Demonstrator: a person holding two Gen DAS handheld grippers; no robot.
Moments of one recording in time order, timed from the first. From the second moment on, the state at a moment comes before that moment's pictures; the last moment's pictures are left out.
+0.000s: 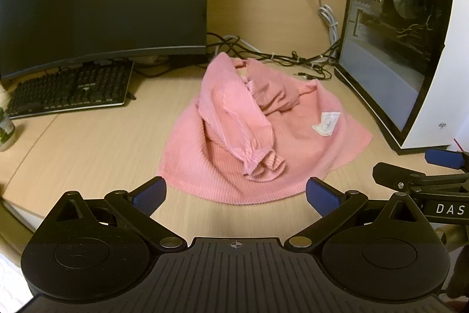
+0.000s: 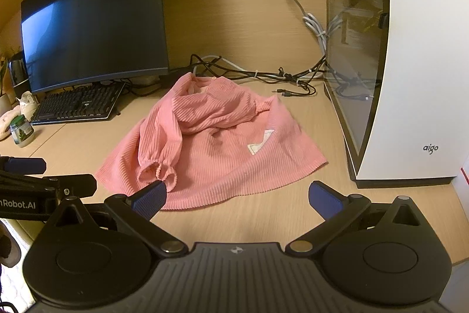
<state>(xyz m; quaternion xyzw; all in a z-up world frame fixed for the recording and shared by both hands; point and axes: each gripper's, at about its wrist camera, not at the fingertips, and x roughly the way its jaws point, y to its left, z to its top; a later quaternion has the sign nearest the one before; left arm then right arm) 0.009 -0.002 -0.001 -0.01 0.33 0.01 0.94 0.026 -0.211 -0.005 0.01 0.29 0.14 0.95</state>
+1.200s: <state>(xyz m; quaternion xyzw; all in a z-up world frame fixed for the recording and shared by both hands) 0.015 0.002 -0.003 -0.01 0.33 0.00 0.94 0.031 -0.210 -0.005 0.00 0.29 0.14 0.95</state>
